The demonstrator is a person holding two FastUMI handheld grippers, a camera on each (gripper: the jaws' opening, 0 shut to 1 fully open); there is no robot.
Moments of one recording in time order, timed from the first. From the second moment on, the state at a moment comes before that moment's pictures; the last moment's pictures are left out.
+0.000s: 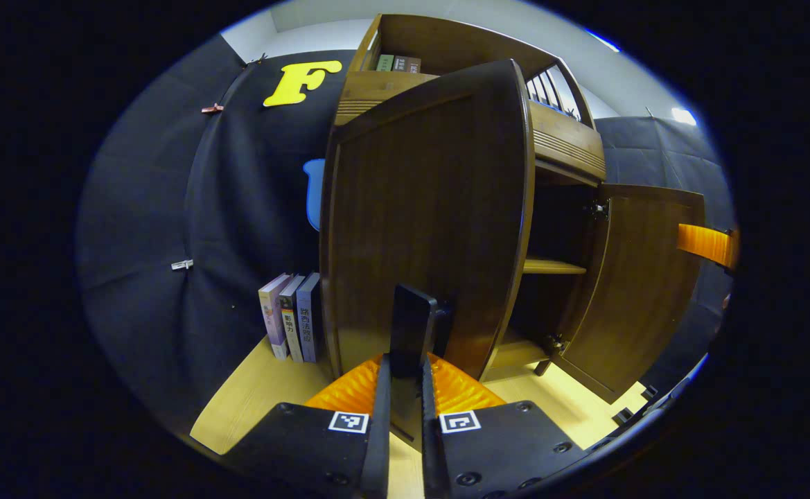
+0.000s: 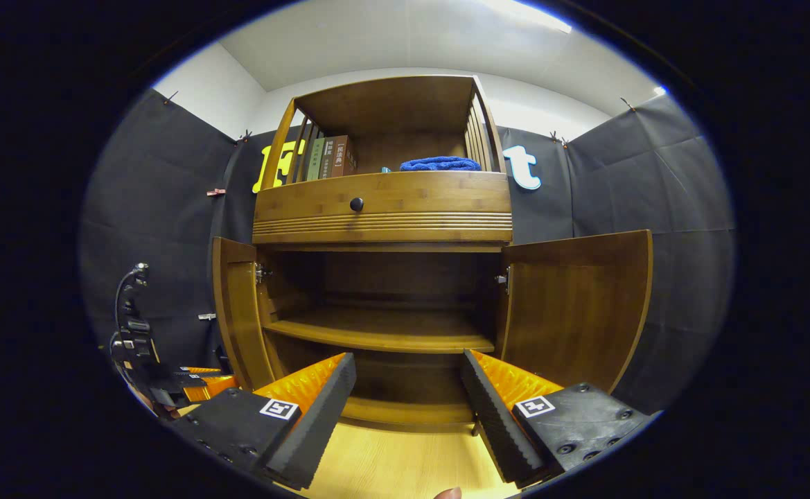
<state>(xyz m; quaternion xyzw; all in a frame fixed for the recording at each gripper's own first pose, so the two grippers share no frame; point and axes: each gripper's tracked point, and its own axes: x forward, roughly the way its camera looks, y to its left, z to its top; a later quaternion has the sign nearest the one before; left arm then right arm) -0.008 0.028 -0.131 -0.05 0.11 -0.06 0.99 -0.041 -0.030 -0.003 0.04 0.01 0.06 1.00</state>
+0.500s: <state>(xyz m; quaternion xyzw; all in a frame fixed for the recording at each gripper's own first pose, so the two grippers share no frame) -0.024 0.071 -0.129 -0.05 0.10 -0.07 0.99 -0.040 -0.021 -0.008 0.04 0.02 0.07 1.00</state>
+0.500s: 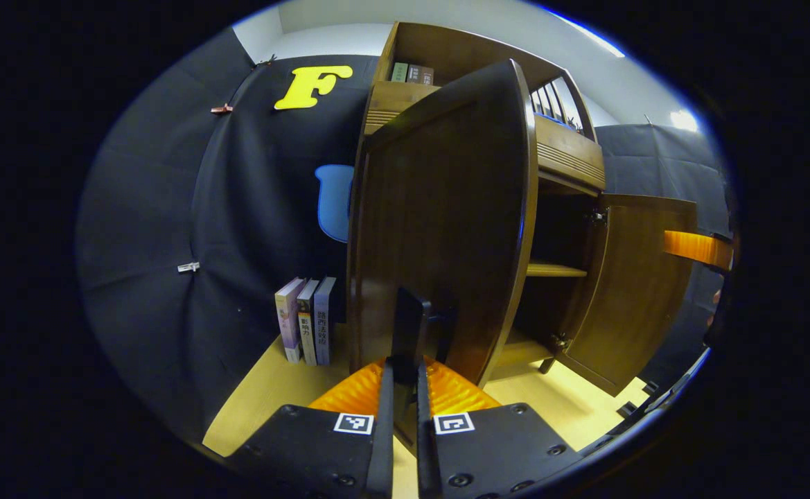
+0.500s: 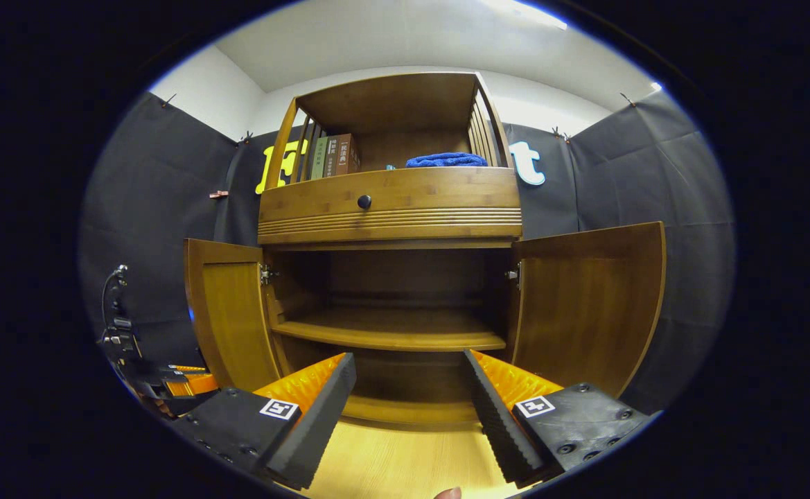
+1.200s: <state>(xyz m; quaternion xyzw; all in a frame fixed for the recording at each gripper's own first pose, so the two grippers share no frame) -0.030 0.122 -0.130 -0.07 0.08 -0.08 0.99 -0.039 -0.022 -0.011 0.03 0.02 0.06 1.00</state>
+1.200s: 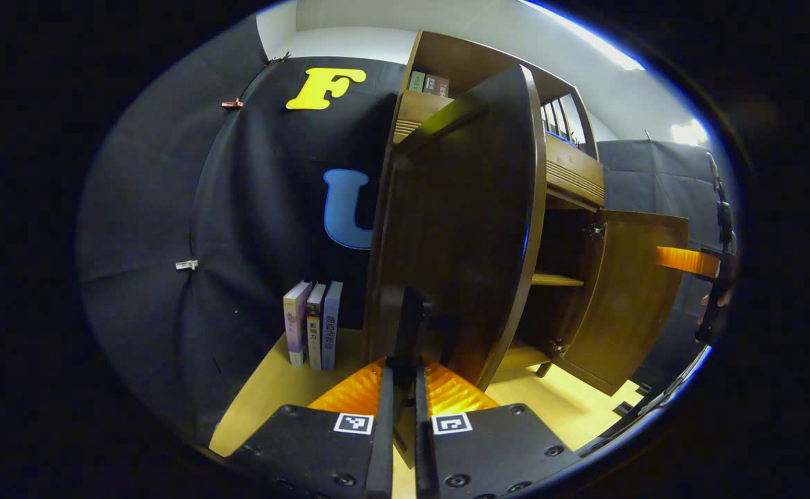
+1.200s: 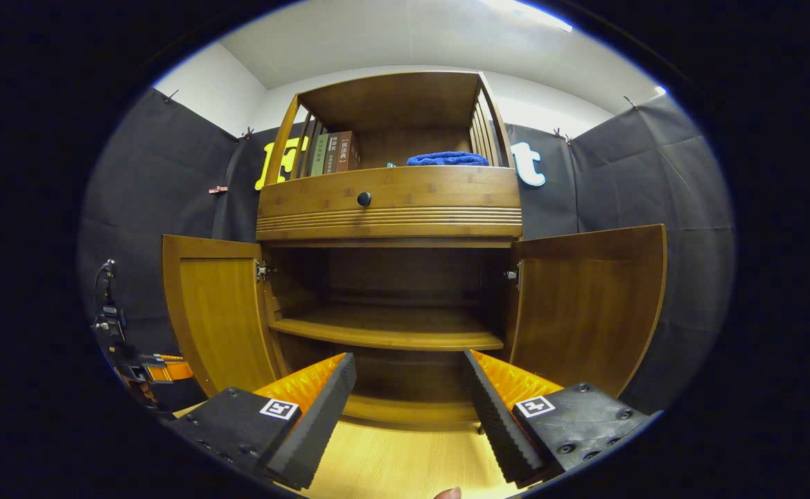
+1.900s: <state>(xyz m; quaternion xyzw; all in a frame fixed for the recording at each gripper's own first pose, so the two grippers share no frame) -0.041 0.144 -0.116 -0.05 0.06 -0.05 1.00 -0.039 -0.024 -0.011 0.04 0.02 0.06 1.00</state>
